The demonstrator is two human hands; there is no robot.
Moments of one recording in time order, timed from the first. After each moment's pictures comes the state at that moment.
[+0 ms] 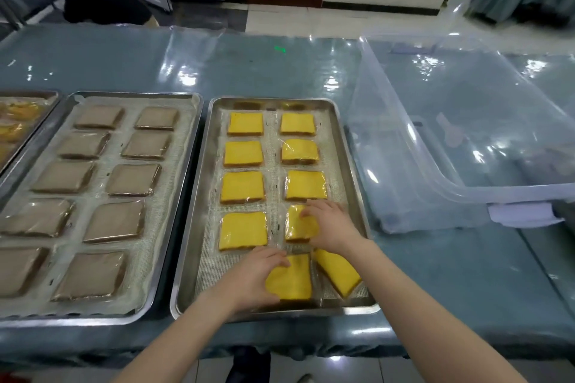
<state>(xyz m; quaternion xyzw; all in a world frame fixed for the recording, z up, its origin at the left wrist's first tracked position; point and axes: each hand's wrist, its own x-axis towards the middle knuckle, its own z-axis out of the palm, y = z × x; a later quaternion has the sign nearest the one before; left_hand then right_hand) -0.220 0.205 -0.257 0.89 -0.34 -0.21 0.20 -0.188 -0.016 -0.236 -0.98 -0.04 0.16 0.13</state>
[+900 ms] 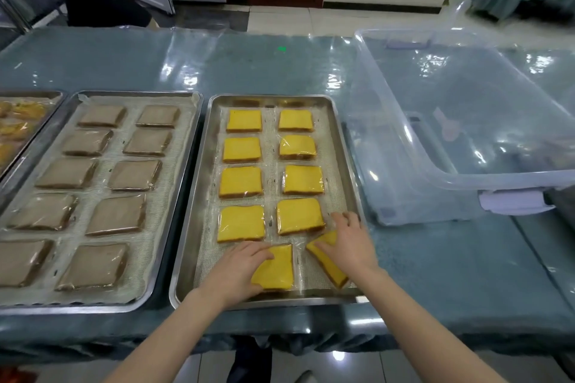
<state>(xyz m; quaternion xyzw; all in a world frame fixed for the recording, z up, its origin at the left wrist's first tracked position) -0.229 0.226 -0.270 0.92 -0.34 -0.16 0.14 -0.249 -0.031 -0.246 -0.97 0.13 0.09 0.19</state>
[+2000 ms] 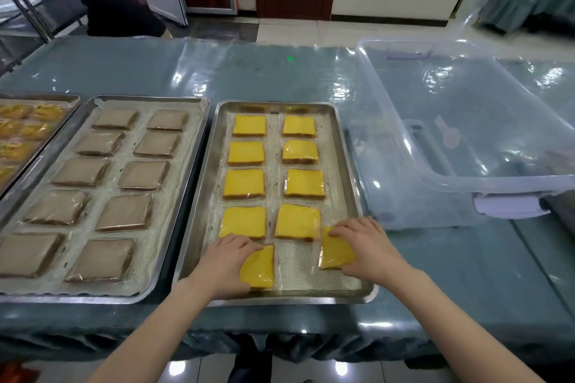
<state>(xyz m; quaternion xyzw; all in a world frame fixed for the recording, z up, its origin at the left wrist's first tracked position) -0.225 0.240 -0.253 0.94 -0.30 -0.17 0.09 -0.268 -0.064 -0.197 -0.98 -0.09 0.15 0.06</state>
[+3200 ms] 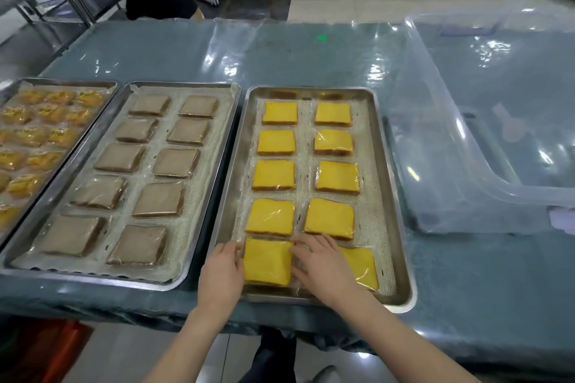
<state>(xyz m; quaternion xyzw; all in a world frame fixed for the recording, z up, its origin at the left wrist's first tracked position) -0.258 0.267 -0.270 0.96 0.05 -0.03 0.26 -0.259 0.055 -0.263 -0.97 -0.17 0.08 0.16</state>
